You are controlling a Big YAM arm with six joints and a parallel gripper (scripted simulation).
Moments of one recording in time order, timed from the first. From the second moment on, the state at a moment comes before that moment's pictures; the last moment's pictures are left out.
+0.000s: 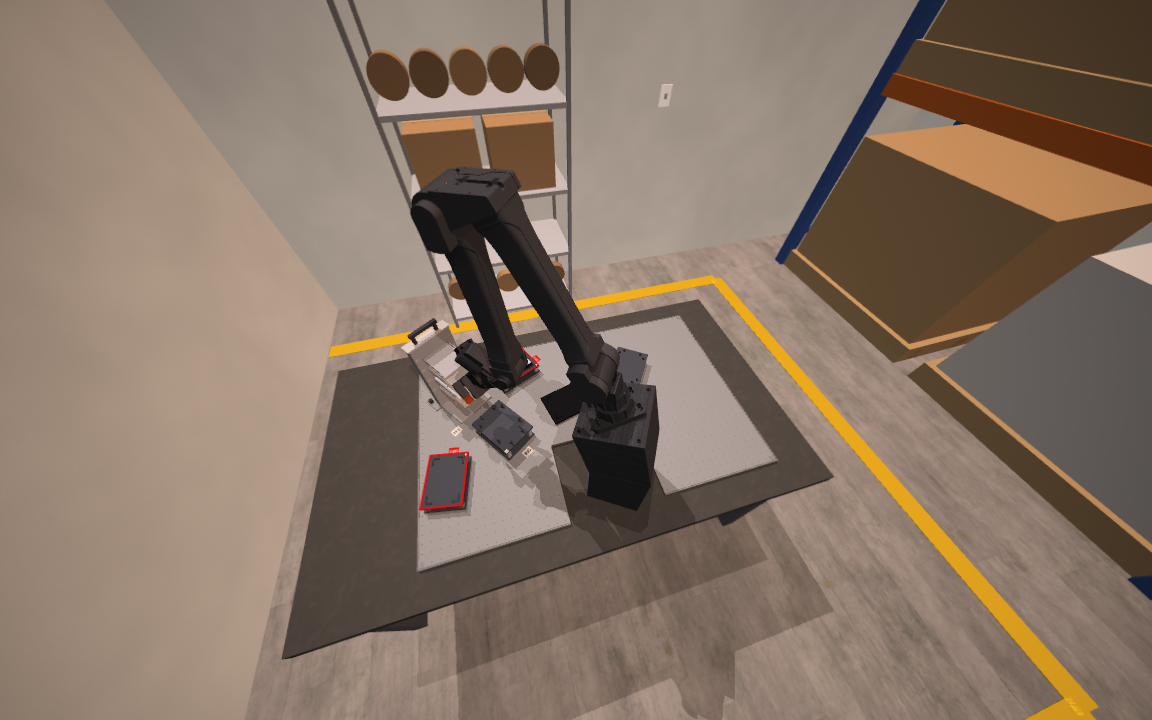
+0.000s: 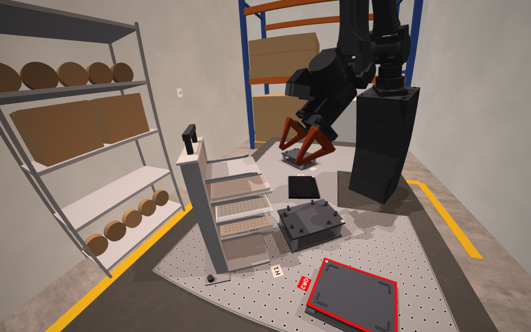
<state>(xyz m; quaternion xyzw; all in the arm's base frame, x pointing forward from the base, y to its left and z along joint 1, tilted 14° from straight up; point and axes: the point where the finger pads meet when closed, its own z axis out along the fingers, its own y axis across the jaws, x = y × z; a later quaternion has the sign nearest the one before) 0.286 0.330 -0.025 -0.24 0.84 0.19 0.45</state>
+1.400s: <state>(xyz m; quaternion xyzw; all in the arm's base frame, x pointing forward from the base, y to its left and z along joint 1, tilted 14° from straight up) 0.266 0.314 -0.037 -0.24 0.84 0.19 0.45</state>
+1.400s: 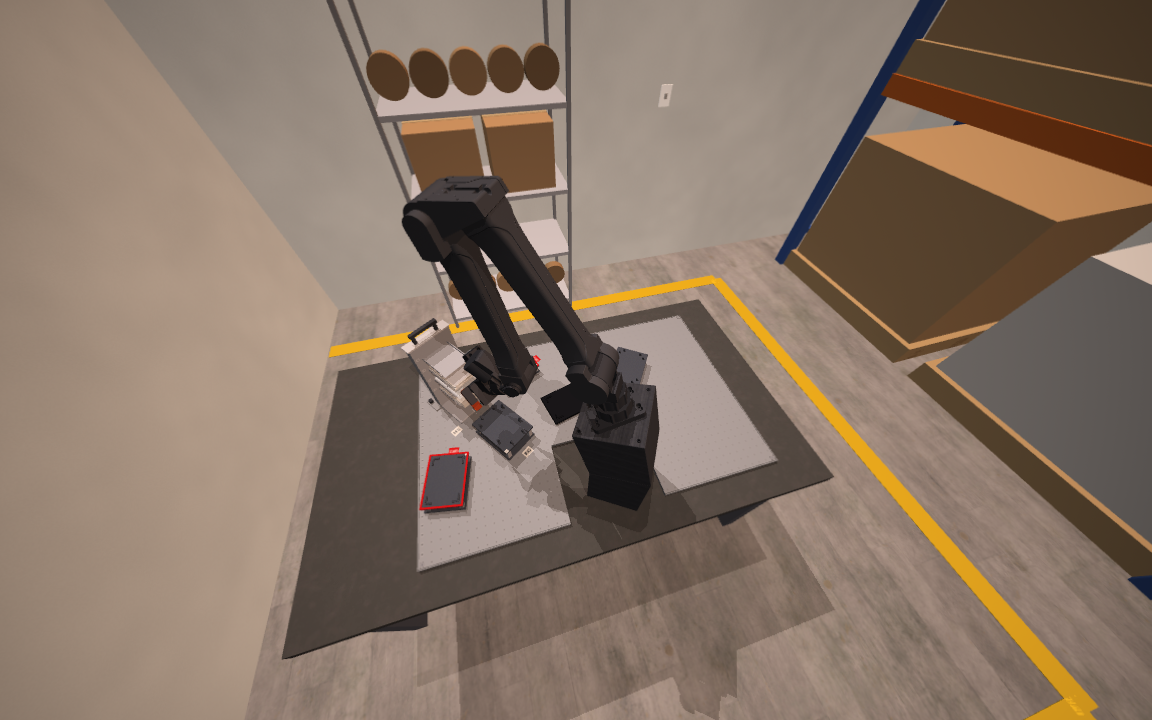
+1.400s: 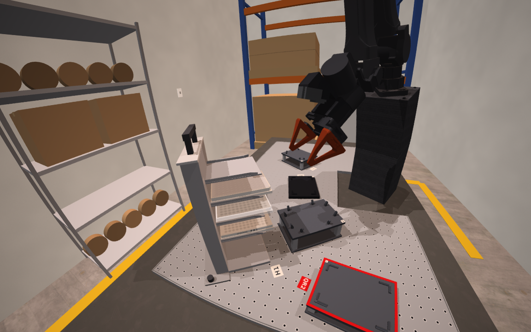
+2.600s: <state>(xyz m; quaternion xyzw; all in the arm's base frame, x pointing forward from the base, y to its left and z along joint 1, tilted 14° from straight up) 0.275 0.330 -0.079 -0.25 0.84 0.19 0.45</state>
